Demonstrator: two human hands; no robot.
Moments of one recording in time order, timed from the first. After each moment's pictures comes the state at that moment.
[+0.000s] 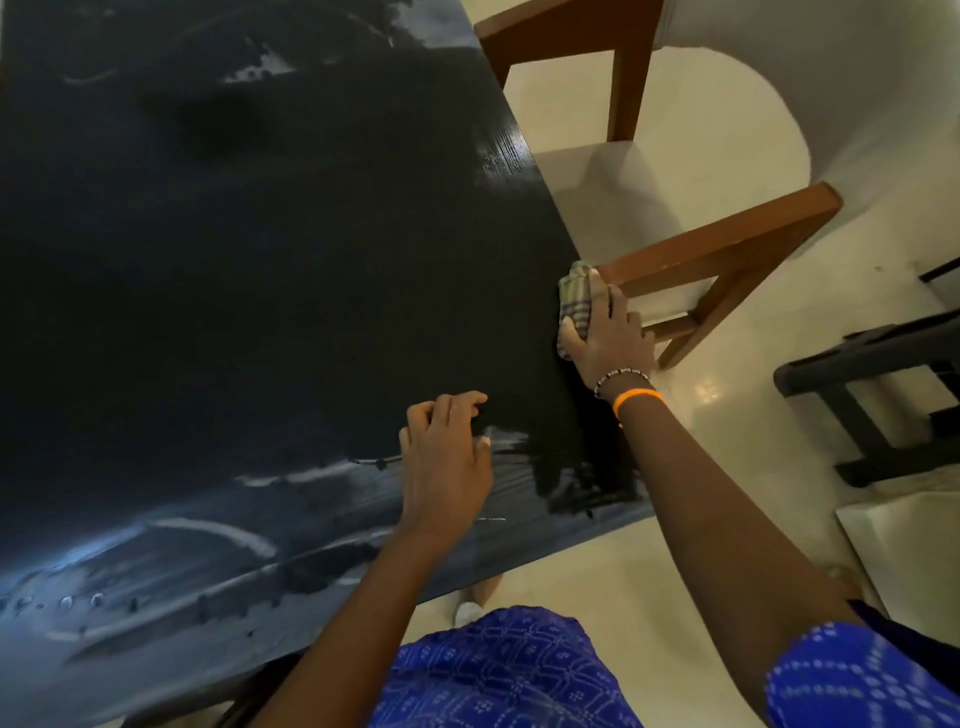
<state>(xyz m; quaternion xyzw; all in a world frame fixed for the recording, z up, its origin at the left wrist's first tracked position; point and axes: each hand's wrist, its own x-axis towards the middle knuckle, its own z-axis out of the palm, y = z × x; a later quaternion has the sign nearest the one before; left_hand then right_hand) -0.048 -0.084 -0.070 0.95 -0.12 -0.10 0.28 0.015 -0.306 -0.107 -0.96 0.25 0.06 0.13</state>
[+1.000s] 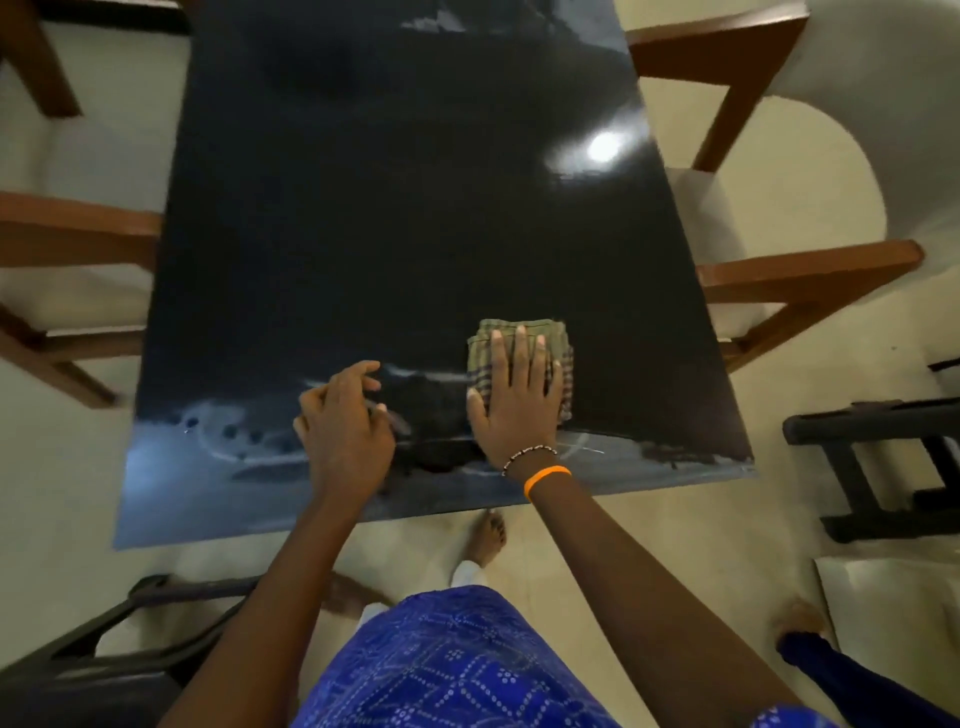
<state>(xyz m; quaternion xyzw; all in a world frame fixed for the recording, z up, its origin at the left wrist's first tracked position) -0.083 0.123 -0.064 0.93 0.11 -0.03 0.36 -0.070 -0.052 -0.101 -0.99 0.05 0.05 0.09</state>
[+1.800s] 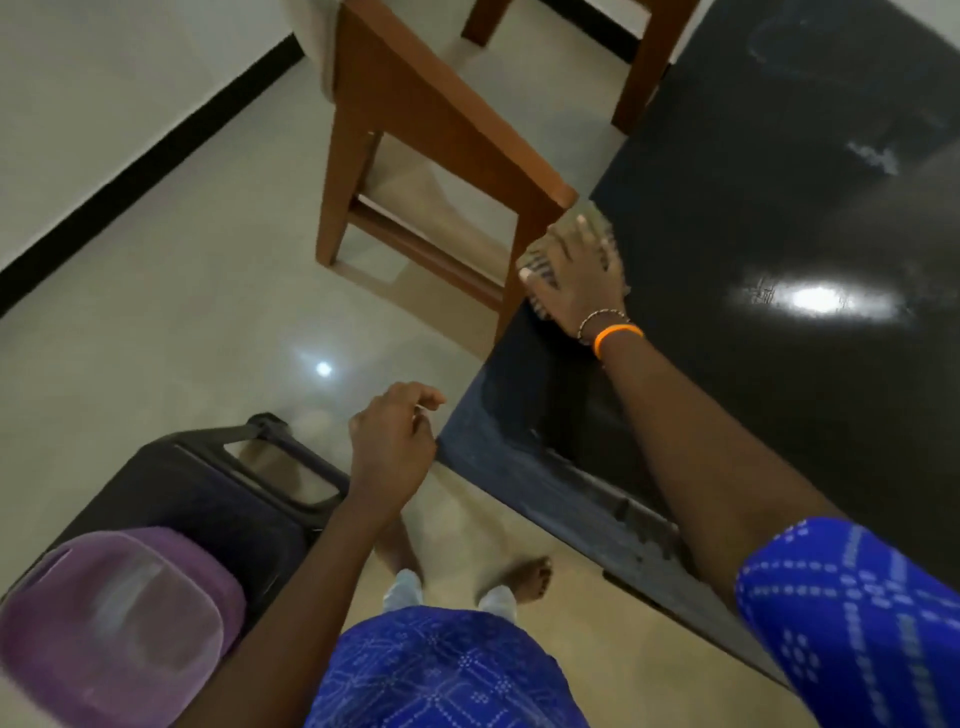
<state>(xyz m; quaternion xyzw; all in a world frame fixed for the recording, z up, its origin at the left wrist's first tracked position) -0.162 0.347 -0.100 0.84 0.32 0.02 0.43 0.091 0.247 -0.104 -0.94 -0.32 0.08 -0.02</state>
